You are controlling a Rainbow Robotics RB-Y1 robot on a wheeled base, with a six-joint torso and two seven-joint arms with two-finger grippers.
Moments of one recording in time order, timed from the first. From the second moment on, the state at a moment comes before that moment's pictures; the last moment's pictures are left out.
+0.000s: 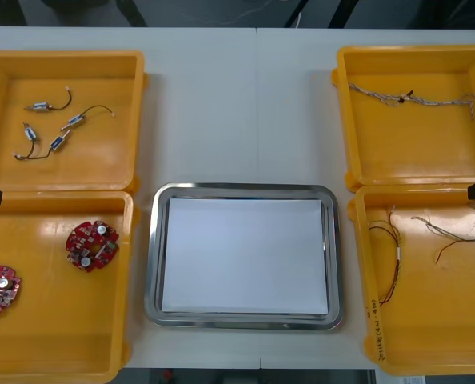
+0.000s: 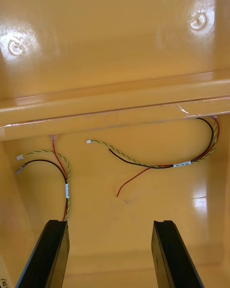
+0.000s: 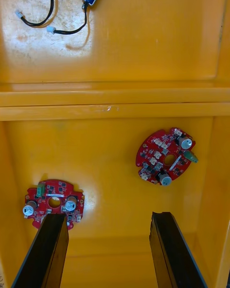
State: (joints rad) right arm -0.28 -0.81 -0.27 -2.11 -0.86 1.92 1.16; left arm -0.17 0.88 0.38 -2.22 0.99 1.91 -1.20
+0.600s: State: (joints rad) right arm -0.28 -0.81 -0.27 -2.11 -0.86 1.92 1.16; left arm -0.17 0.88 0.38 -2.22 0.99 1.91 -1.20
